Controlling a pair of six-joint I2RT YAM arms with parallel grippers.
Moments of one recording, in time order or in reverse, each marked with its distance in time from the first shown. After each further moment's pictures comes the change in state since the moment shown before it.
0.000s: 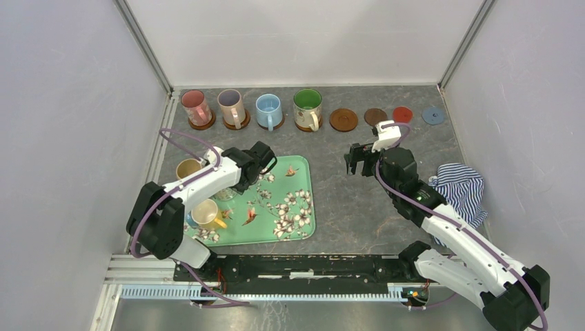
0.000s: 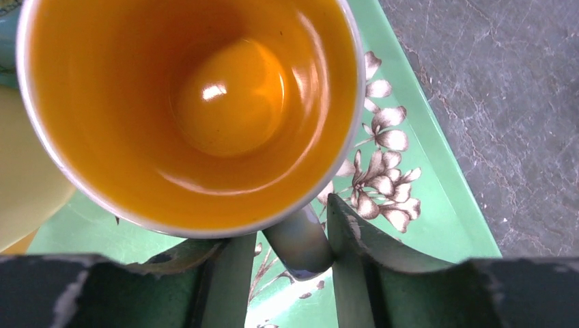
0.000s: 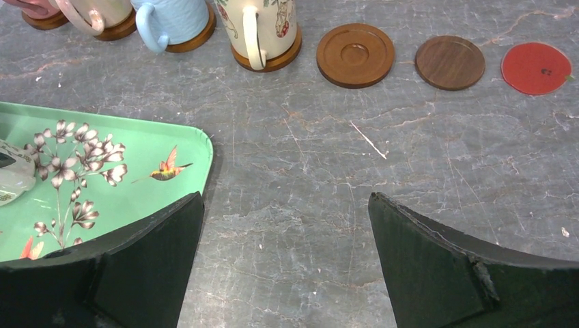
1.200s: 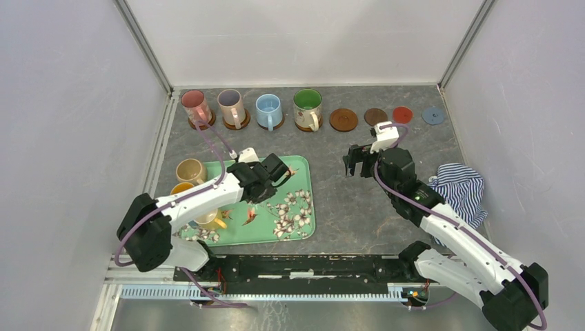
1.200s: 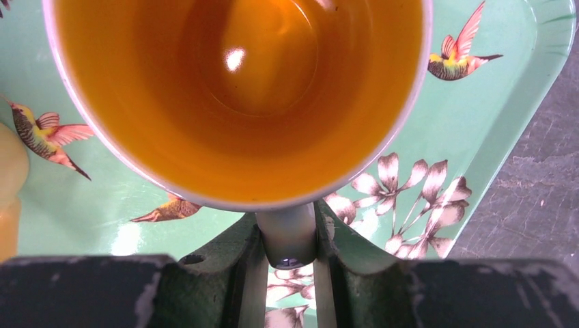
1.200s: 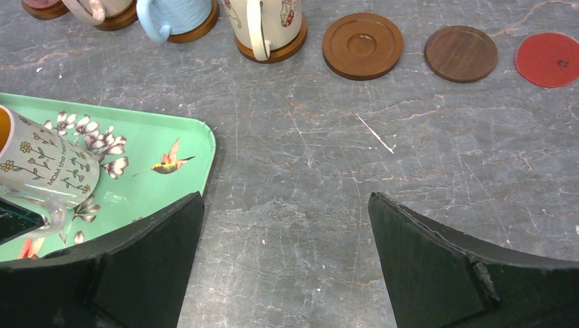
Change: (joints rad) left arm -0.212 -0.096 -0.051 0.167 0.237 0.492; right arm 0.000 0.008 -0.018 0.005 -0.011 0.009
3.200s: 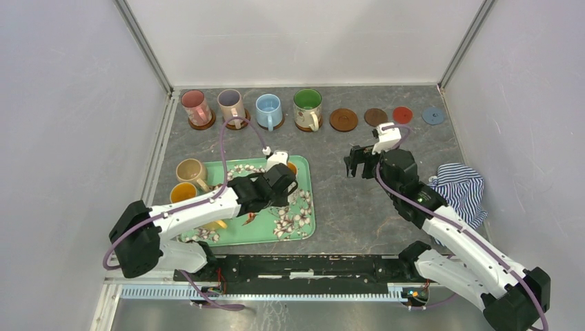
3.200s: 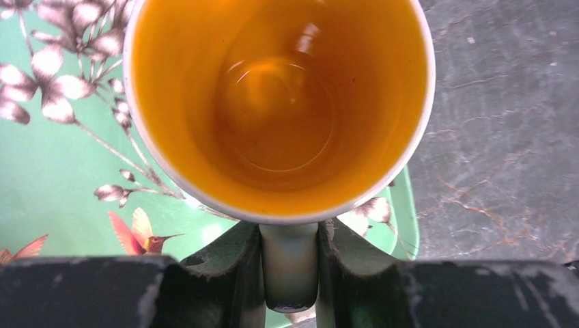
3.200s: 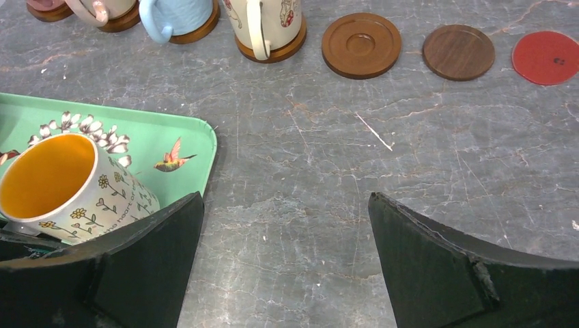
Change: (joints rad) left arm -0.135 -0.099 -0.107 0.305 0.100 0.526; right arm 0.000 -0.018 0.000 -0.018 -0.011 0.007
